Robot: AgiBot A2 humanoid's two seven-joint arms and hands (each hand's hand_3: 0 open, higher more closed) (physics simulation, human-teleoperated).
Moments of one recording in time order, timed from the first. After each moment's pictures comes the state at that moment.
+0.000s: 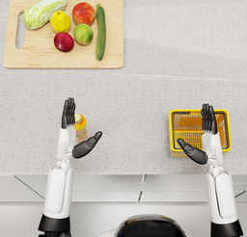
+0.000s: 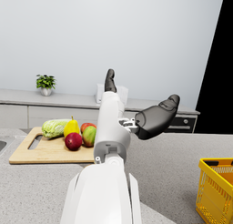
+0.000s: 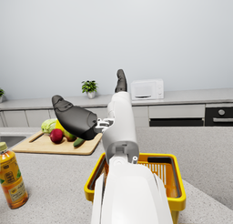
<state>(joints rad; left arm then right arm) 0.31 1.26 0.06 -1.73 1.13 0.01 0.01 0.24 -1.24 0.07 1.80 1.13 0.01 -0.01</state>
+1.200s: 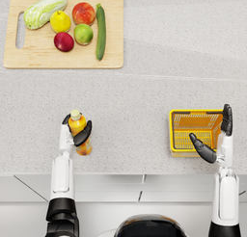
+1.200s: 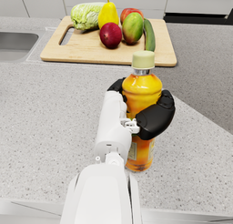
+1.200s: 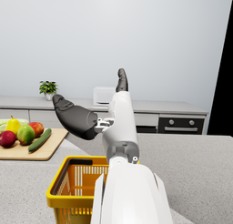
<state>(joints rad) 0.44 1.37 0.08 -0.93 1.34 -0.05 0.00 0.21 -1.30 -0.06 1.81 1.33 0.00 0.00</state>
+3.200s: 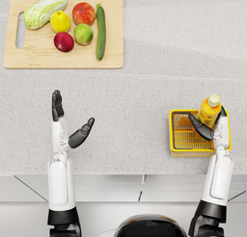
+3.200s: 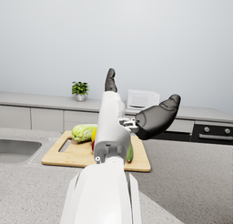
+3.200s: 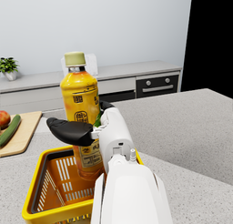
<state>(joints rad) 0.38 1.41 -0.05 -1.63 1.33 0.00 0.00 0.41 -1.51 -0.22 1.38 1.54 0.11 -0.24</state>
